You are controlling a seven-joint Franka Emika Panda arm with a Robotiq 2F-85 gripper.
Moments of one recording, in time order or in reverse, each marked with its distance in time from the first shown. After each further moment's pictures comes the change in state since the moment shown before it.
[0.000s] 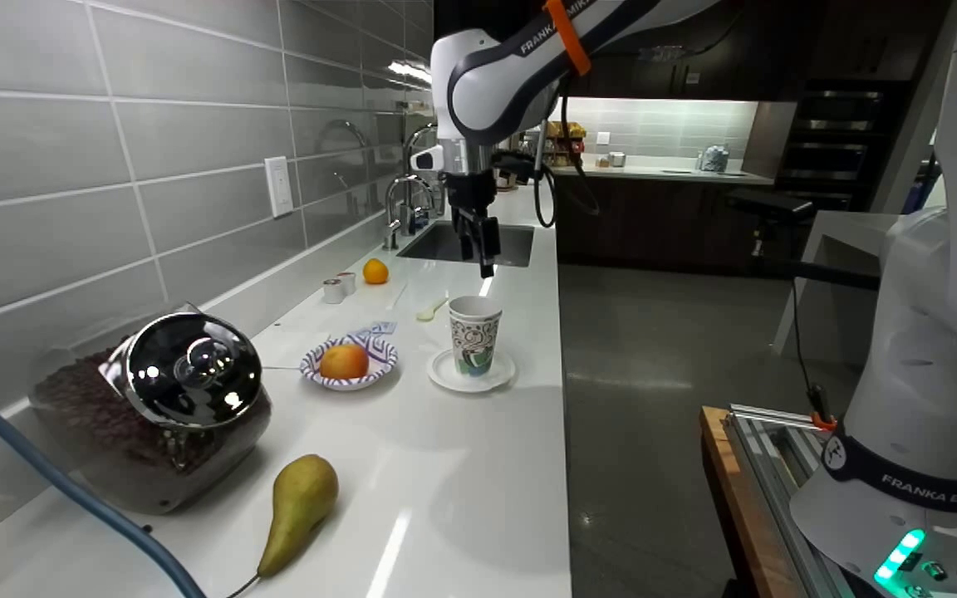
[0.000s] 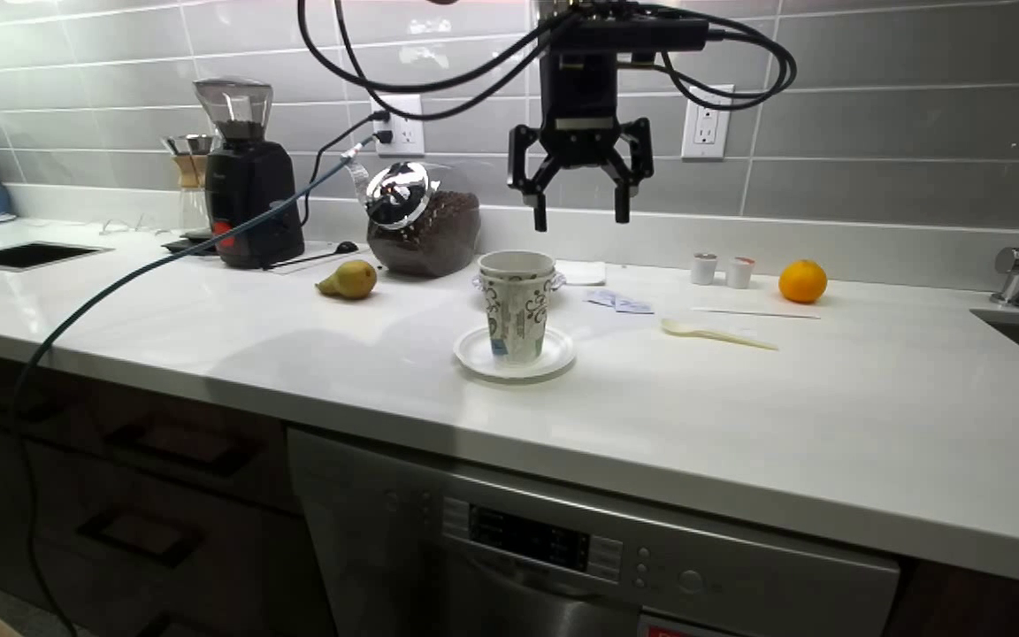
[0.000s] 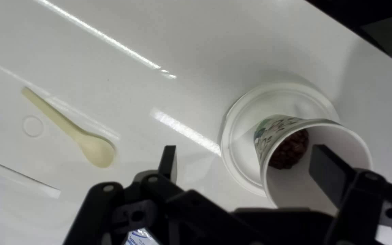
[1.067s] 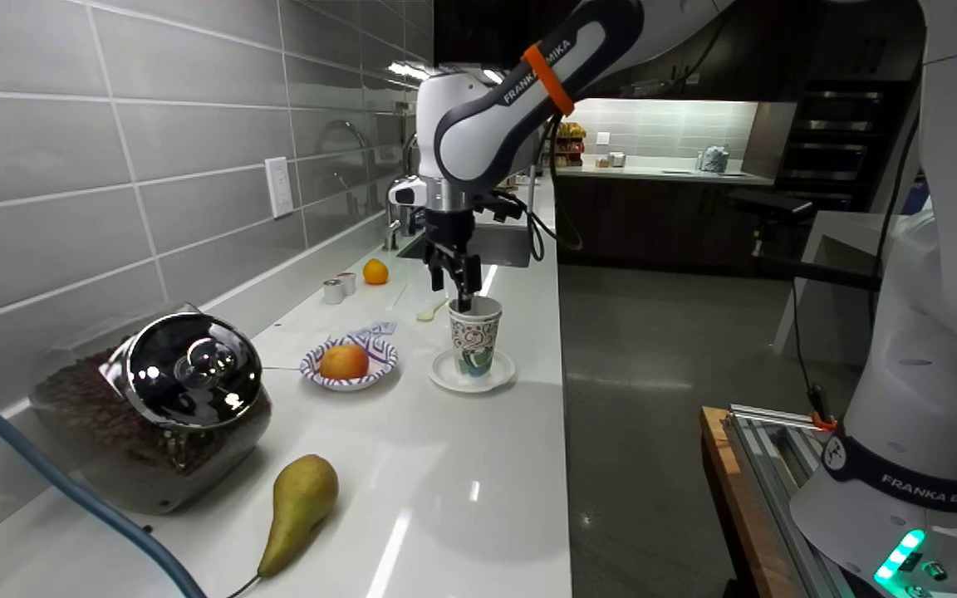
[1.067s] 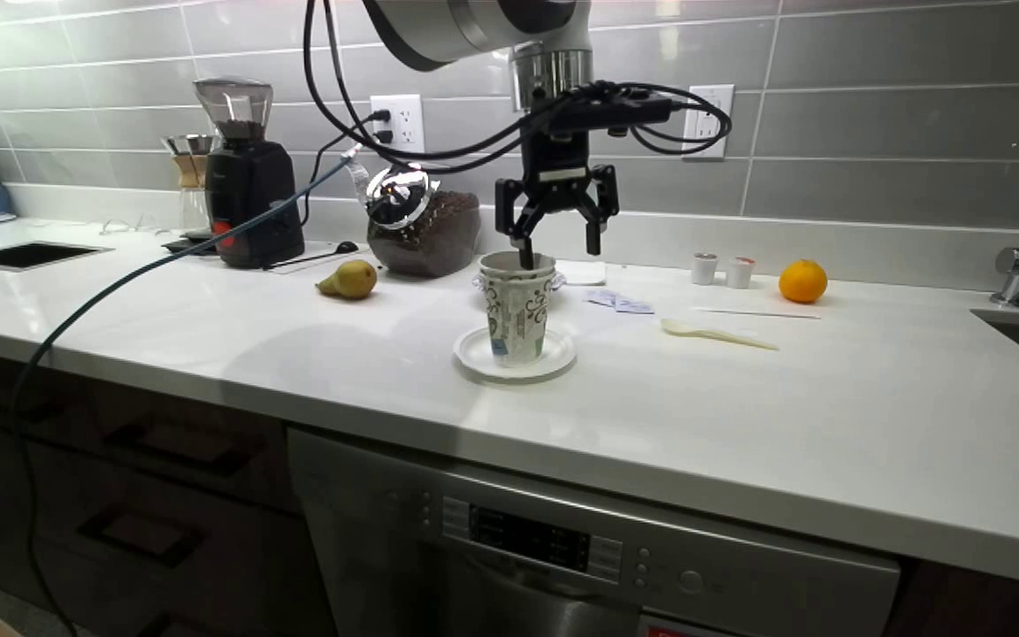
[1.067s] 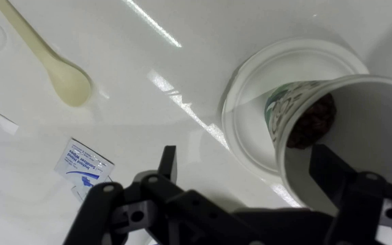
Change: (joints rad) arm -0.036 0.083 0.092 -0.036 0.024 0.190 -0.138
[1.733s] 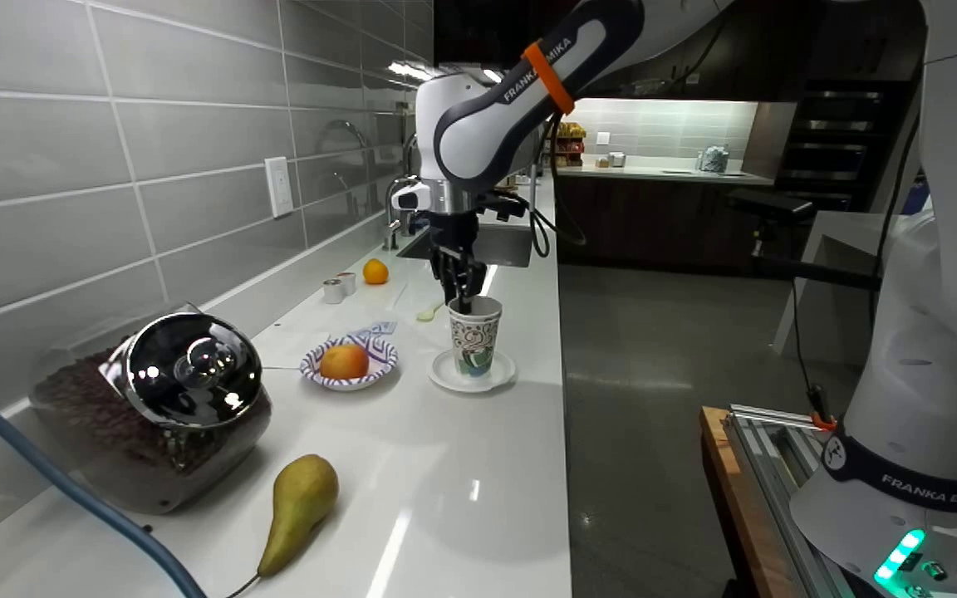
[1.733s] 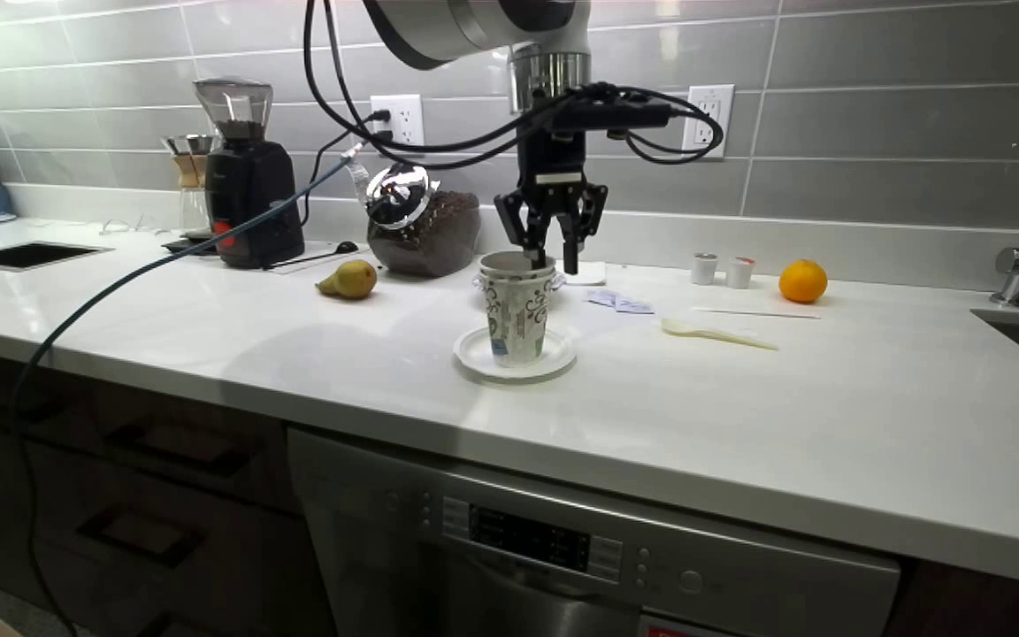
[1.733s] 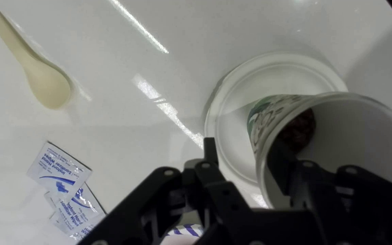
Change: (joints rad) arm -0.001 -0.002 0.002 0.001 0.000 -0.055 -0.061
